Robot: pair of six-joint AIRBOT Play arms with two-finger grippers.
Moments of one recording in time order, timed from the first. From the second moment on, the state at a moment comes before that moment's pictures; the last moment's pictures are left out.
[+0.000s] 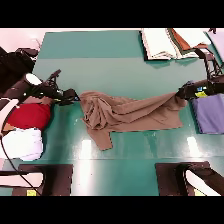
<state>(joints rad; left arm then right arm) -0.03 -1.49 1.10 0.92 -1.01 -1.39 -0.02 -0.96 1.15 -1.30 1.34 1.39</state>
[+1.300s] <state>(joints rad) -0.02 -0.88 1.97 1.00 -1.05 -1.36 -0.07 -0.84 1.77 -1.31 1.43 1.39</state>
